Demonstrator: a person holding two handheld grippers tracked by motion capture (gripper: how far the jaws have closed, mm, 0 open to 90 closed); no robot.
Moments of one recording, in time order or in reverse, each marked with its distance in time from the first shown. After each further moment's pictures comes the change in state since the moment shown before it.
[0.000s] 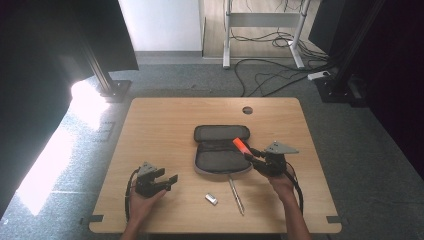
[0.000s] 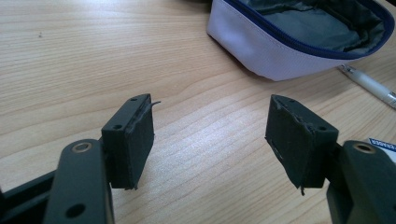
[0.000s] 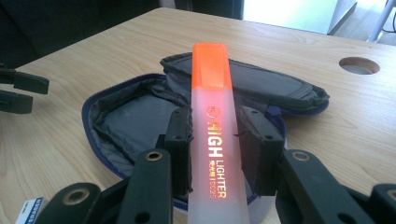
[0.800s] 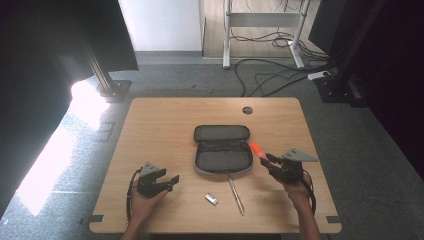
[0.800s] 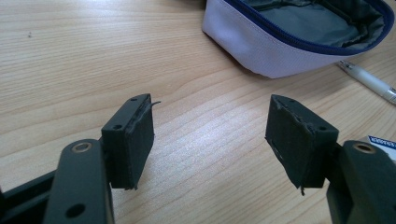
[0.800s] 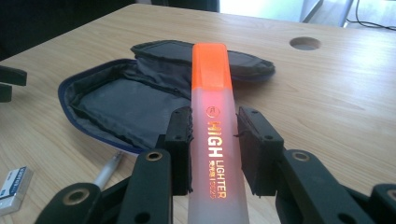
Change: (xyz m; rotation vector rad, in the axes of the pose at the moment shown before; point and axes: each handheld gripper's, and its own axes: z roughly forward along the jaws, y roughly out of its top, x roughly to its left) left arm -0.004 0.000 0.003 0.011 -0.002 0.016; right arm -0.018 -0.020 -0.040 0.001 -0.077 0.039
